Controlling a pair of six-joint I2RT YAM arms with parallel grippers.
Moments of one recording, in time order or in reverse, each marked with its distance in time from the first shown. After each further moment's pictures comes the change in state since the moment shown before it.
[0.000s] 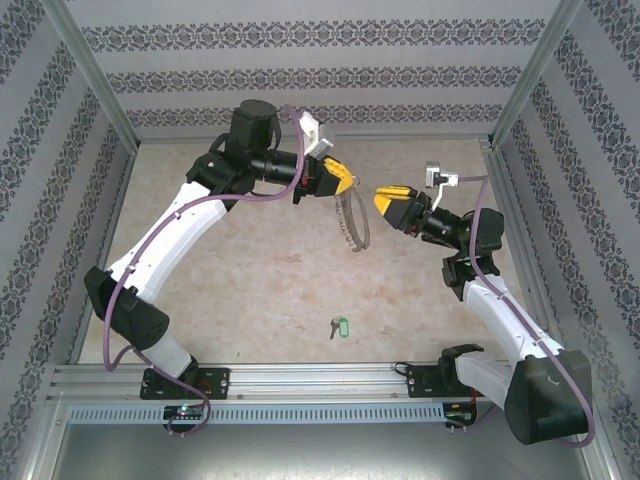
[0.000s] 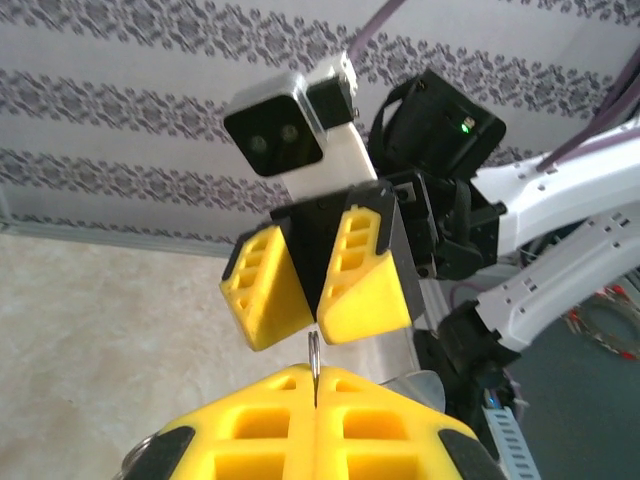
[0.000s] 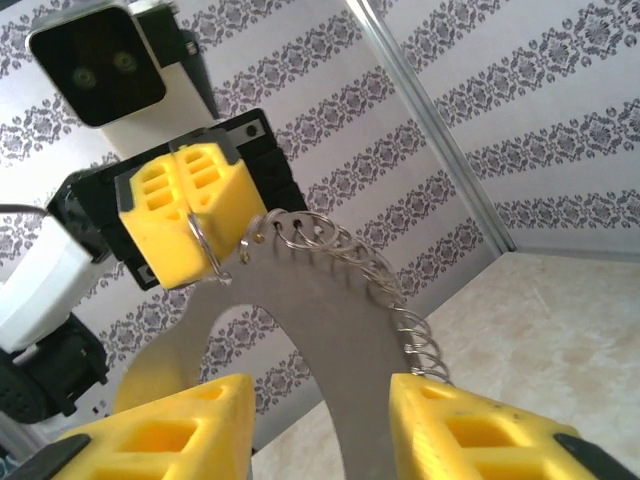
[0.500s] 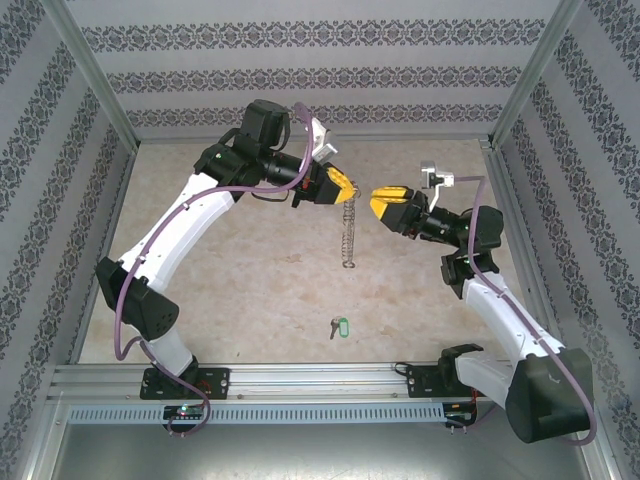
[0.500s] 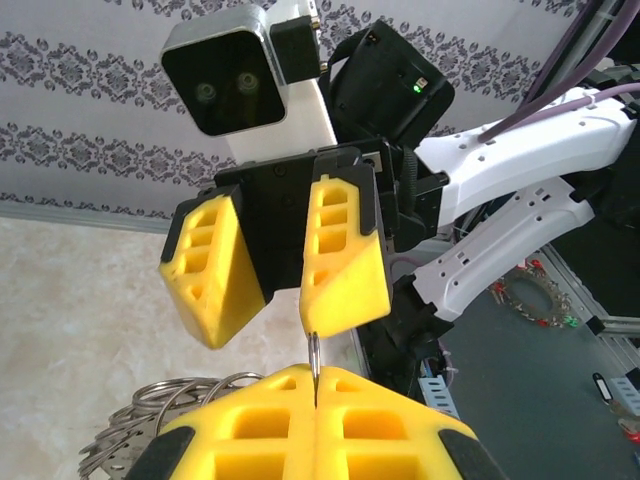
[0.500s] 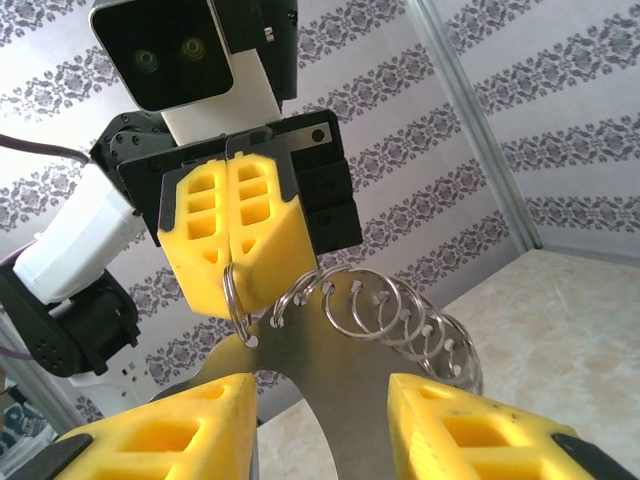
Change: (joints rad) left arm 0.000 0.056 0.087 -0.173 0.109 0.069; right arm 0.044 0.024 0.043 0.005 -0.045 -0.041
